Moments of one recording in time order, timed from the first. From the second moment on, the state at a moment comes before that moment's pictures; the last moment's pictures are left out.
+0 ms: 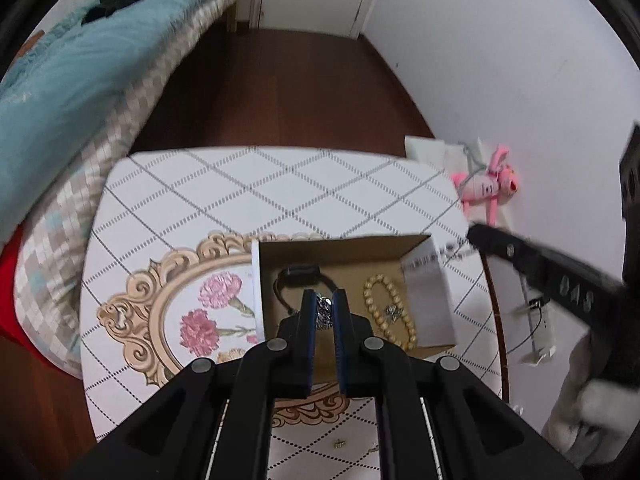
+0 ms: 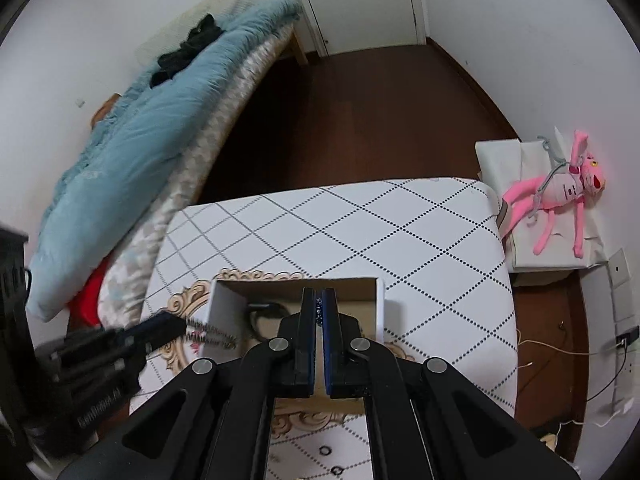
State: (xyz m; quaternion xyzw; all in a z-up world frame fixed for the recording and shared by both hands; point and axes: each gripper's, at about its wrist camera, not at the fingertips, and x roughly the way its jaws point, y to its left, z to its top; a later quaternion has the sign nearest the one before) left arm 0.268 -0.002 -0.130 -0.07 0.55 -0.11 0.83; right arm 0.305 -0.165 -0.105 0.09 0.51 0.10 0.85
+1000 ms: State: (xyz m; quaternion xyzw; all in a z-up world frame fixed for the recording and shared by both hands) left arm 0.252 0.010 -0.175 0.00 0.54 0.03 0.84; right arm 0.277 -0.161 -0.178 -0.04 0.57 0.01 0.82
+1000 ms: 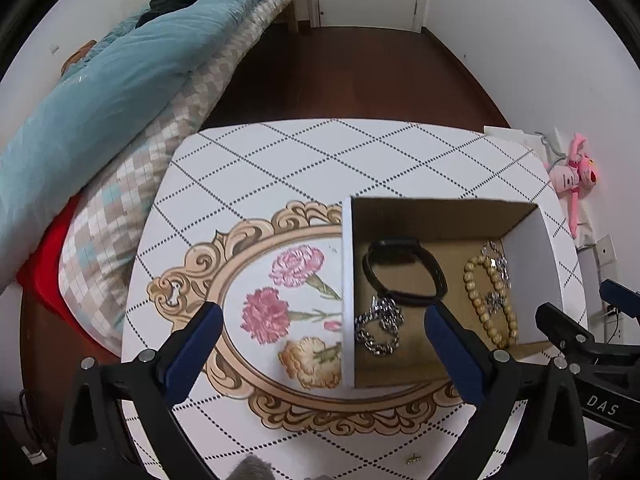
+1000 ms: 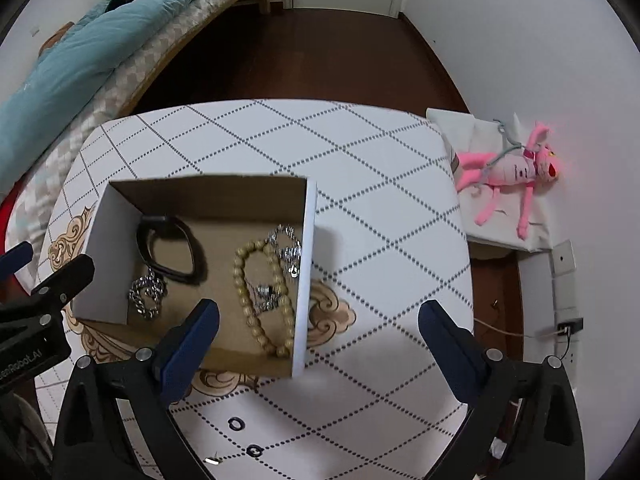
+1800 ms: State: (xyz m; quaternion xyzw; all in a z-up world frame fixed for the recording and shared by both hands) left arm 0.172 0.006 -0.100 -0.01 0.46 0.04 0.89; right arm 0.197 -0.175 -0.099 -0.02 0.47 -0.02 0.88
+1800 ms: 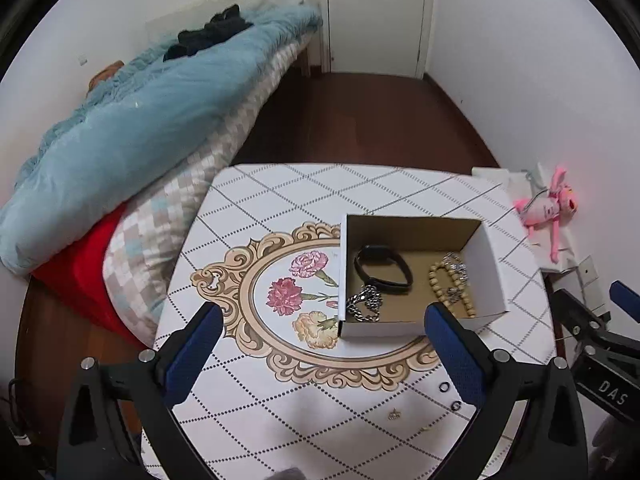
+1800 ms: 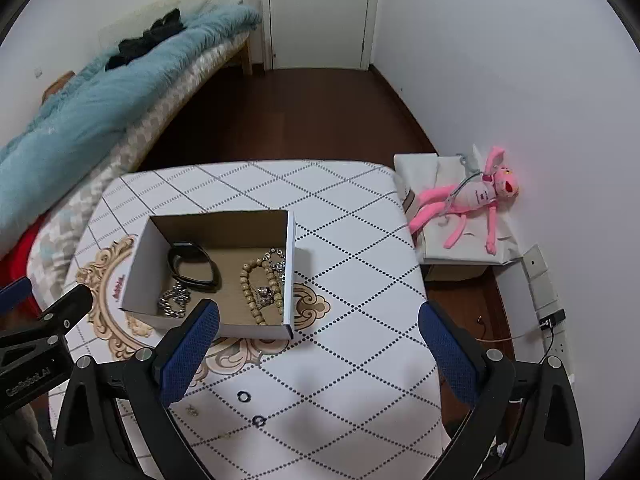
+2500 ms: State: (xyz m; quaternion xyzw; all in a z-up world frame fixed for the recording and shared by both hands) left arm 0.134 0.003 -0.123 0.00 0.49 0.05 0.87; right arm 0.141 -0.180 -0.090 0.03 0.48 0.00 0.88
